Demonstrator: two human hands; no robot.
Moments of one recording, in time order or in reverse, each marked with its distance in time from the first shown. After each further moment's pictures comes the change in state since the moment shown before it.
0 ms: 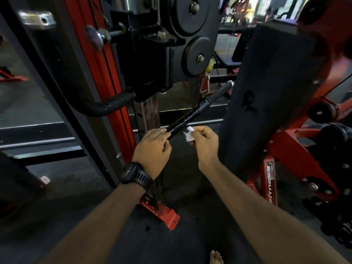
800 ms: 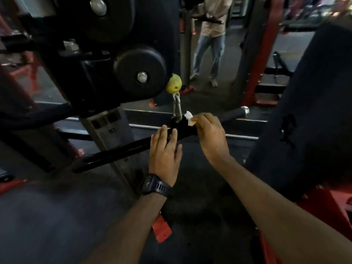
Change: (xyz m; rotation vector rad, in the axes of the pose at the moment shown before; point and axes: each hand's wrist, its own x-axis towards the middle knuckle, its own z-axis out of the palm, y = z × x) left_hand 0.121 0.101 0.188 0.296 0.294 -0.347; right_hand 0.251 -0.028 -0.083 -0.711 -0.402 -1.029
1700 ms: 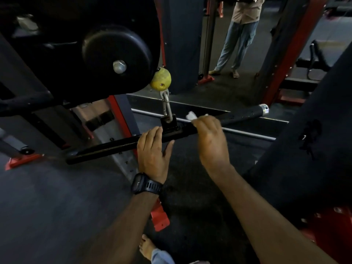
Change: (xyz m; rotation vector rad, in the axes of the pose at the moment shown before) left_hand 0.003 -0.013 0.049 0.153 0.252 -0.084; right_hand 0.003 0.042 0.014 -0.079 -0.091 -0.093
